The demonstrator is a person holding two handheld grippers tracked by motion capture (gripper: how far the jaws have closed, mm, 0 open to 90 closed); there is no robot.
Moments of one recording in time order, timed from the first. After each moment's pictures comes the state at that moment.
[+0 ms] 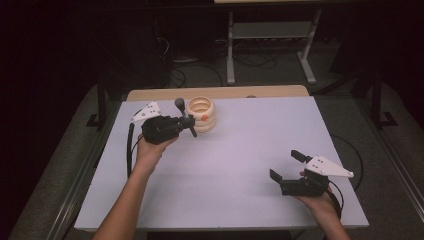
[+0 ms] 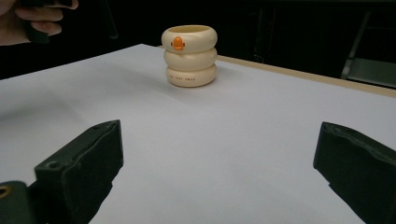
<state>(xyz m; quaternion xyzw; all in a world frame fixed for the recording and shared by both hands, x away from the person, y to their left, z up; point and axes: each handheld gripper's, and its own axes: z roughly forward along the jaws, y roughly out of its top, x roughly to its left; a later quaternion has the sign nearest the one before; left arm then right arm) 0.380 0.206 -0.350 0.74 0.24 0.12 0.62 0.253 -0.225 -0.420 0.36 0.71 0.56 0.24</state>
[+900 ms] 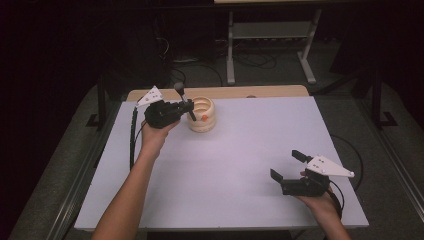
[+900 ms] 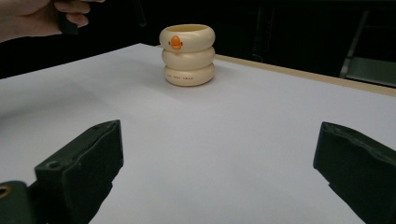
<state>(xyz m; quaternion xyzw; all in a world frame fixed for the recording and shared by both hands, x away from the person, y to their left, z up) 0.425 0.205 -0.347 0.72 0.27 0.16 0.62 0.253 -0.227 -0.421 0.37 0.70 0.56 0.24</state>
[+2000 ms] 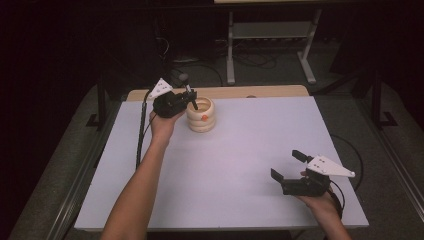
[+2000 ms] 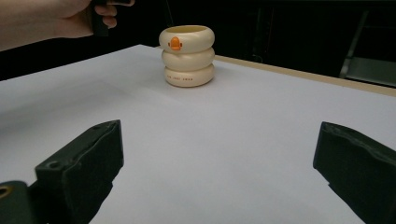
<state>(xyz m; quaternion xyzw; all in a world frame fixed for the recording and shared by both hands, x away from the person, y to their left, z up) 0.463 0.189 -0.358 0.71 0.31 0.22 0.59 0.253 -0.228 -0.420 0.37 0.70 0.56 0.24</state>
